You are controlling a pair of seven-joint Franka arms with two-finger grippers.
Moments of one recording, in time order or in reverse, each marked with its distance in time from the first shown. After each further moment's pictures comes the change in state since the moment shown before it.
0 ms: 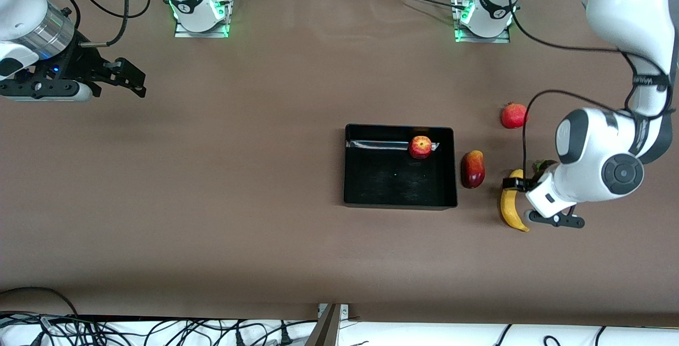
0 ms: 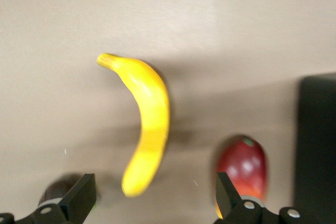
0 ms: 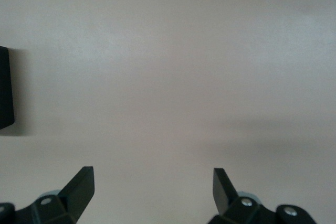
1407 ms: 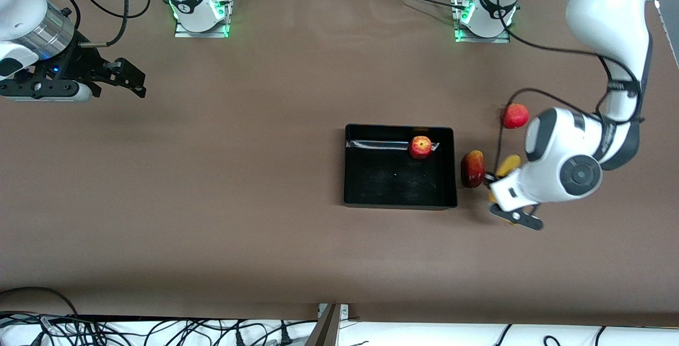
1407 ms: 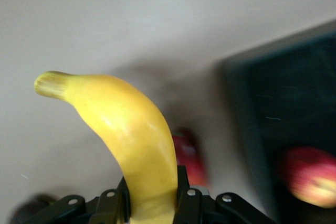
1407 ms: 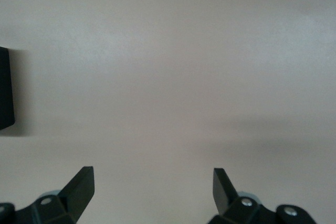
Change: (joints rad) left arm -0.114 -0.045 -0.080 0.085 -0.023 -0.175 0.046; right arm 0.000 0.001 0.000 0.002 0.000 0.000 0.002
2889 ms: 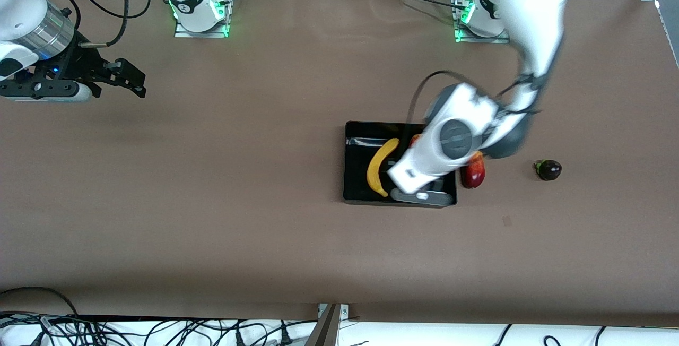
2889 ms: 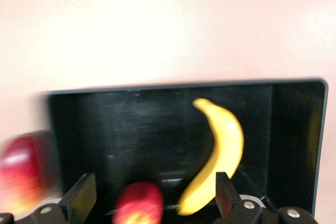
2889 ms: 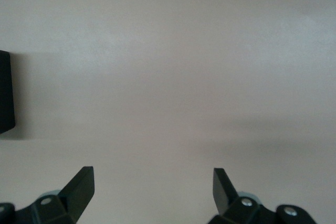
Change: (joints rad) left arm -0.145 -0.018 -0.070 0.061 0.002 0.055 -0.494; right arm 0.000 0.002 0.001 0.002 0.000 0.000 0.001
